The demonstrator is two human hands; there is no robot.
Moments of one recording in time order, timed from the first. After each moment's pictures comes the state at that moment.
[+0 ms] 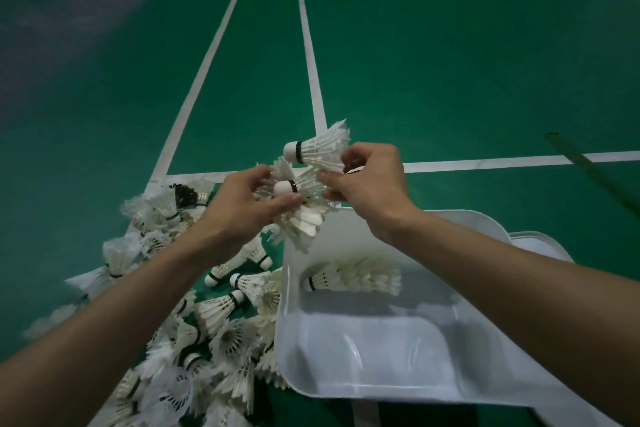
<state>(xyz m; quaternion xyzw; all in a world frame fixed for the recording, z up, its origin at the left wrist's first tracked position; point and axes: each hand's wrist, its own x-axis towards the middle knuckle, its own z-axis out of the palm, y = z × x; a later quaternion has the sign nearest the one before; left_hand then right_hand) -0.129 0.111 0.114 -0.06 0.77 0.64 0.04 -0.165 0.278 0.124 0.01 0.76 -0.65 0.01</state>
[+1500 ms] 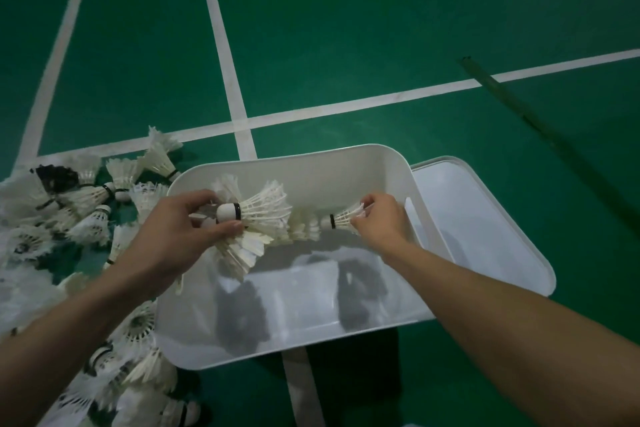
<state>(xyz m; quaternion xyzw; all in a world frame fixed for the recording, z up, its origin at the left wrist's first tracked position) -0.097 0.179 0.063 -0.04 0.83 0.54 0.12 -0.117 0.439 -0.019 0.25 0.90 -0.35 0.06</state>
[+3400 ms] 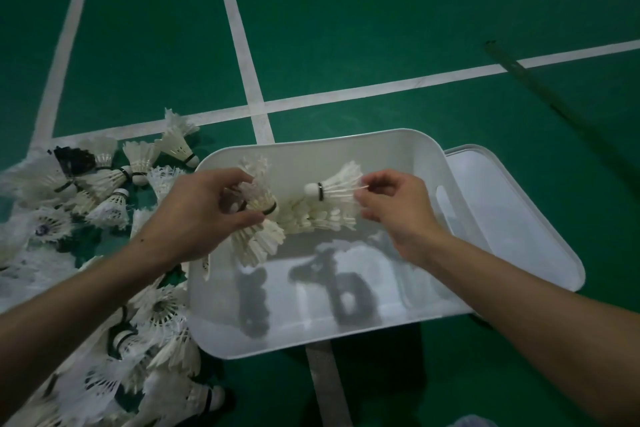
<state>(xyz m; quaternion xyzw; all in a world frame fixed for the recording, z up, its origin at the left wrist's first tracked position) -0.109 0.160 0.067 0.06 0.95 0.29 0.09 -0.101 0.400 0.020 0.20 0.72 -0.66 0.03</state>
